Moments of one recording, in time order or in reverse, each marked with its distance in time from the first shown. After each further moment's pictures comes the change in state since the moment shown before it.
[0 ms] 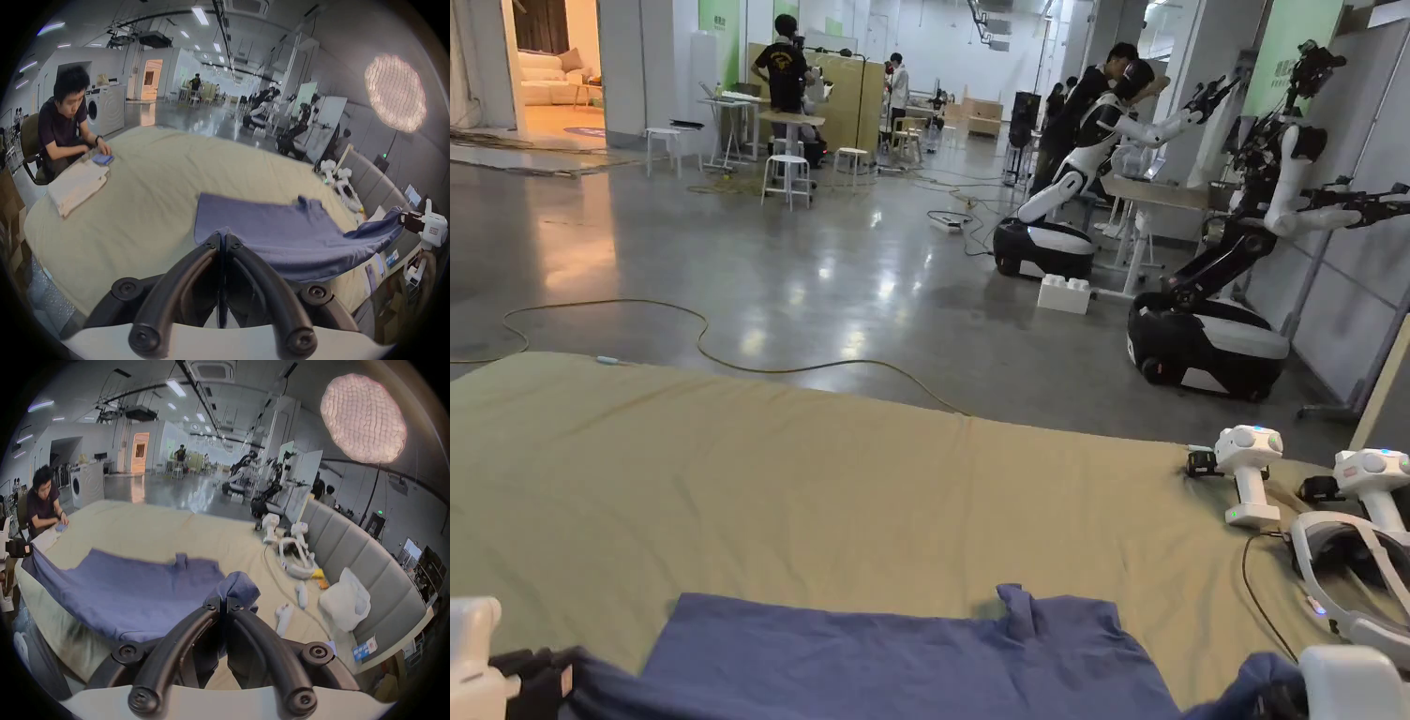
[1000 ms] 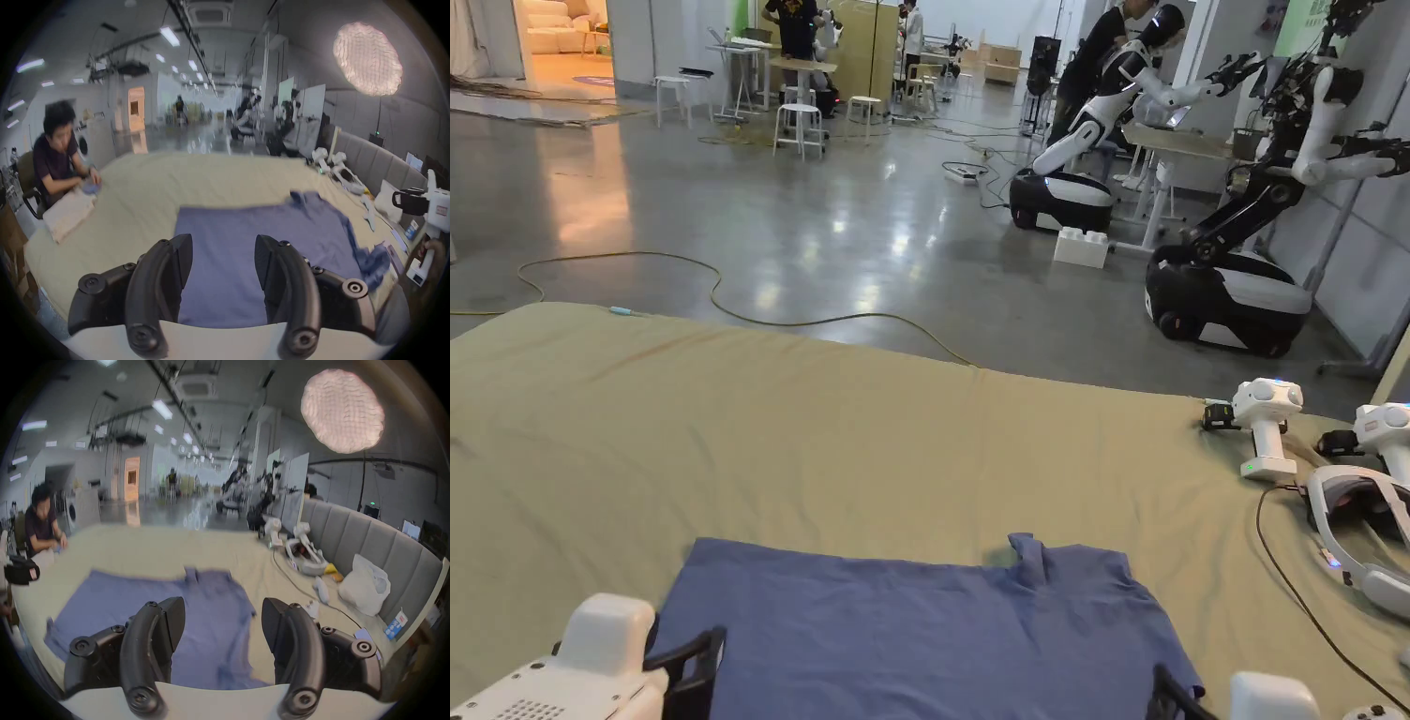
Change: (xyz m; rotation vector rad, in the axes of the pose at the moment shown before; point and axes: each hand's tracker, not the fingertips) left arm 0.090 -0.036 -0.022 0.223 0.010 -0.194; right arm -0.061 -0.034 -0.020 0.250 -0.018 -0.164
